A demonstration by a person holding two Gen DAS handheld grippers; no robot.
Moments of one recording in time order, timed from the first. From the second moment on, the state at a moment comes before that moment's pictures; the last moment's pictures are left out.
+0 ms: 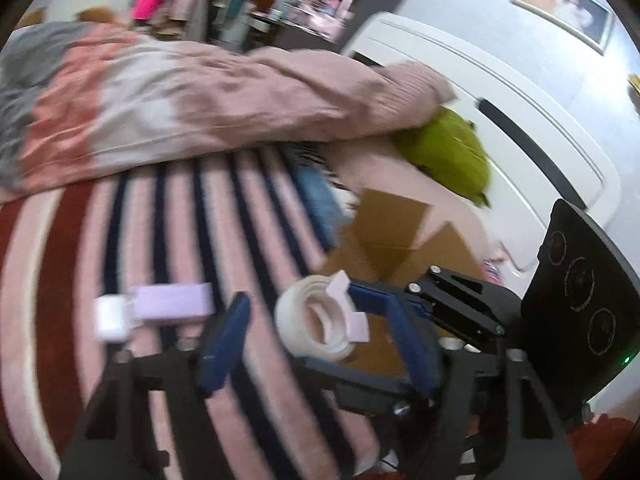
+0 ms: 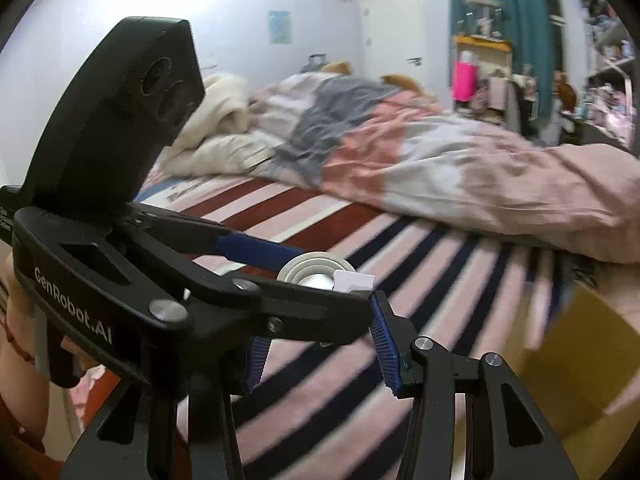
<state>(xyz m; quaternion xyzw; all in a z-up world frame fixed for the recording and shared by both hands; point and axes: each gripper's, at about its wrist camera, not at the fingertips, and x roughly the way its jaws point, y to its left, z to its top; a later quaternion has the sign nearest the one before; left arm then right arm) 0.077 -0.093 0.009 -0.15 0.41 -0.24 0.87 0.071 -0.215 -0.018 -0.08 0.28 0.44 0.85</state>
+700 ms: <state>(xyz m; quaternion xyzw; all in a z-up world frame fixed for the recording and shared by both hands) 0.109 -0.188 0.024 -0.08 0.43 -0.28 0.85 0.091 -0.327 -0.018 0.00 0.31 0.37 0.88</state>
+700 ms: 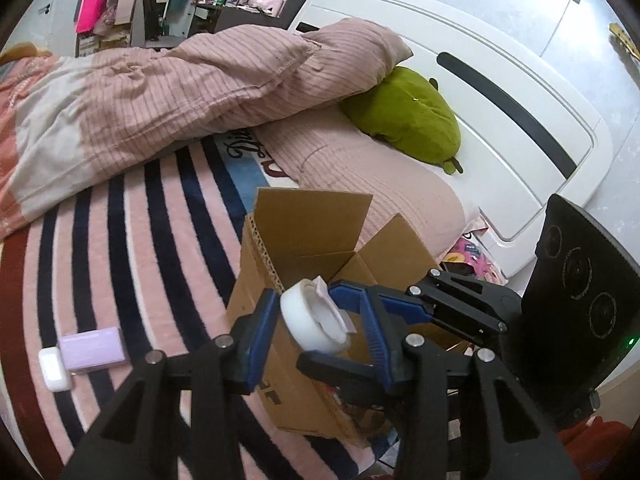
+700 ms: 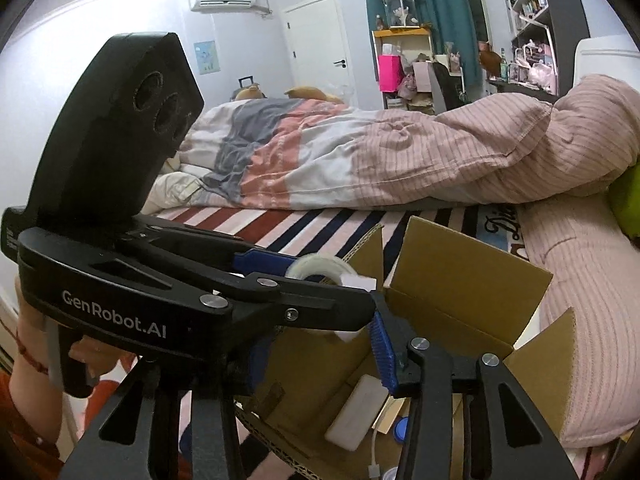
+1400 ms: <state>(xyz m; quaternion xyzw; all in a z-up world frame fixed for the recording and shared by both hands) 0.127 -0.239 0.024 -0.05 0.44 -0.32 0.84 0.102 -0.365 -0.020 0.00 0.31 0.33 0.89</state>
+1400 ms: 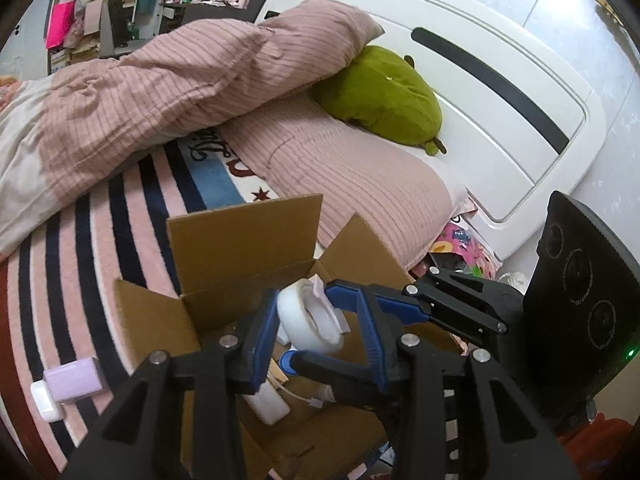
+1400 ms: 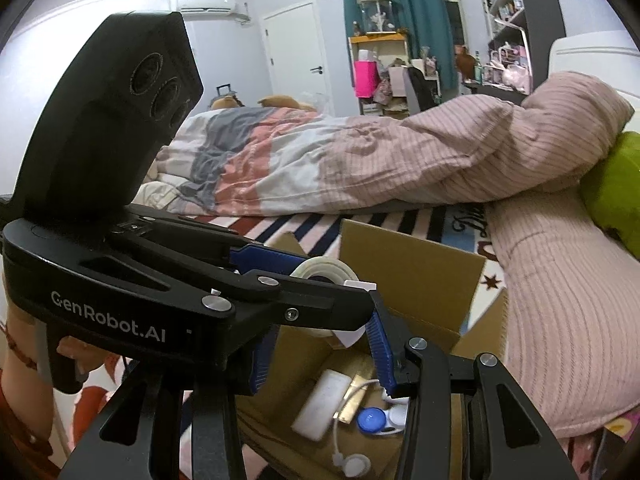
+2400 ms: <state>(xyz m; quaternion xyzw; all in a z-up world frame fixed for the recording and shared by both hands) 0.055 -0.104 0.063 -0.08 0.36 -0.19 0.91 0.078 -0.316 0.011 -0.03 0.30 0.32 0.90</state>
